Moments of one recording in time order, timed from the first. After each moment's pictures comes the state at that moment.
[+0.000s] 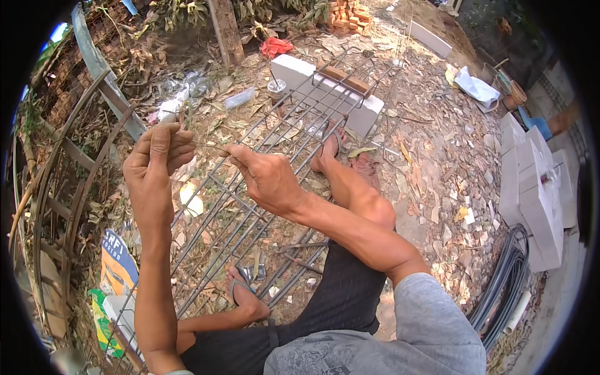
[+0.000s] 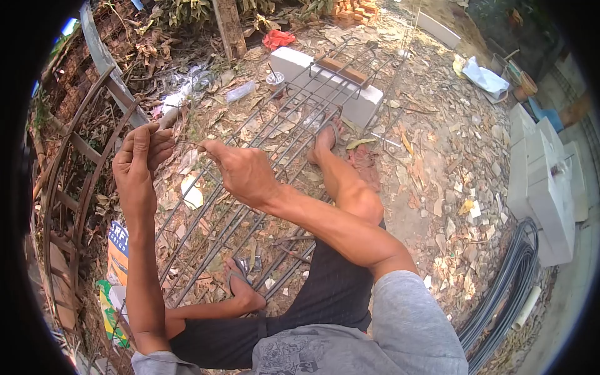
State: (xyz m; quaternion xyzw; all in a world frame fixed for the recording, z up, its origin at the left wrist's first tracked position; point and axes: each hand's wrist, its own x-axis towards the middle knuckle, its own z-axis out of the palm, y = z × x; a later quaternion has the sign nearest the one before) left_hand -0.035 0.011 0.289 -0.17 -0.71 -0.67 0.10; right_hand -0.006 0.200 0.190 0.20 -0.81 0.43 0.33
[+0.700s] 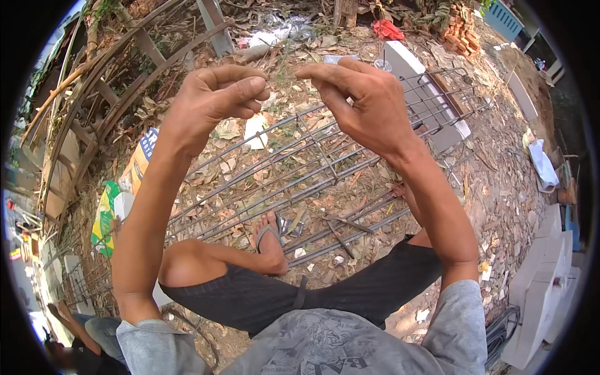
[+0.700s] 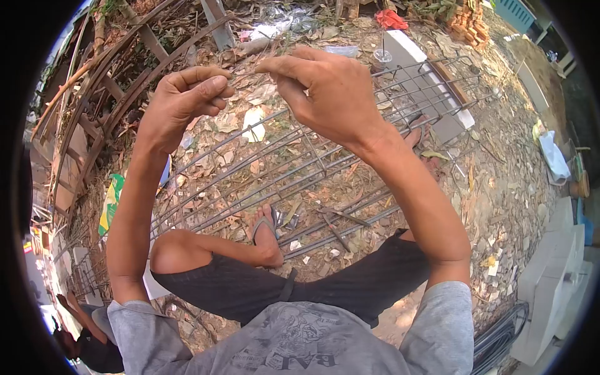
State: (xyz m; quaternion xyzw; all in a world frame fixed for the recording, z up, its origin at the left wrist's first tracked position) left_hand -0.022 -0.107 0.305 -0.11 -0.79 -0.60 -0.04; right_hand -0.038 0.158 0.272 0.36 -0.82 0.30 0.34
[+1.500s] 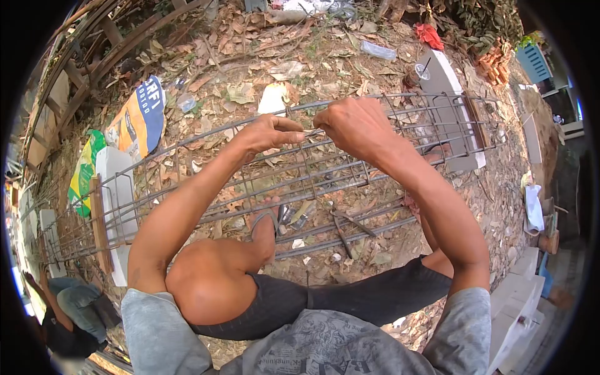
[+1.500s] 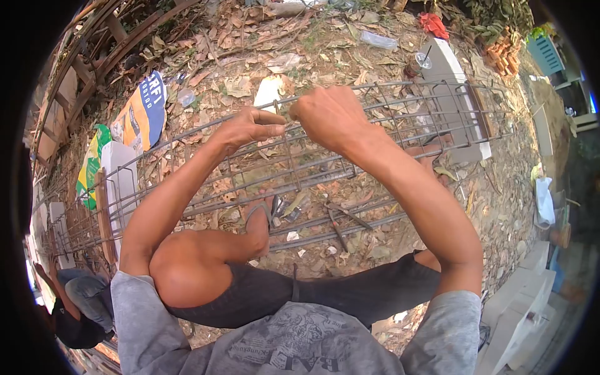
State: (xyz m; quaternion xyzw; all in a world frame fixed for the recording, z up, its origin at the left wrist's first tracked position) left_hand -0.061 -0.170 0.066 -0.01 -0.77 -0.60 -0.22; right_hand -0.090 0.059 0.177 0.41 -0.91 0.00 -0.02
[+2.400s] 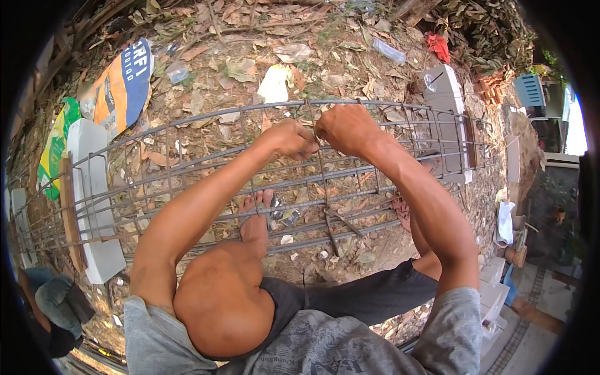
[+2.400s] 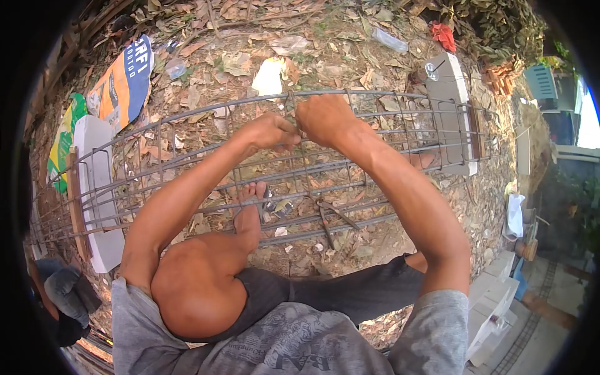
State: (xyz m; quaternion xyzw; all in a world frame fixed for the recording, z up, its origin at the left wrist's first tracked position) left_hand -0.077 -0.166 -0.011 -0.01 -0.71 -0.63 -0.31; right_hand -0.129 -0.003 0.102 0.42 -0.88 -0.13 -0.18
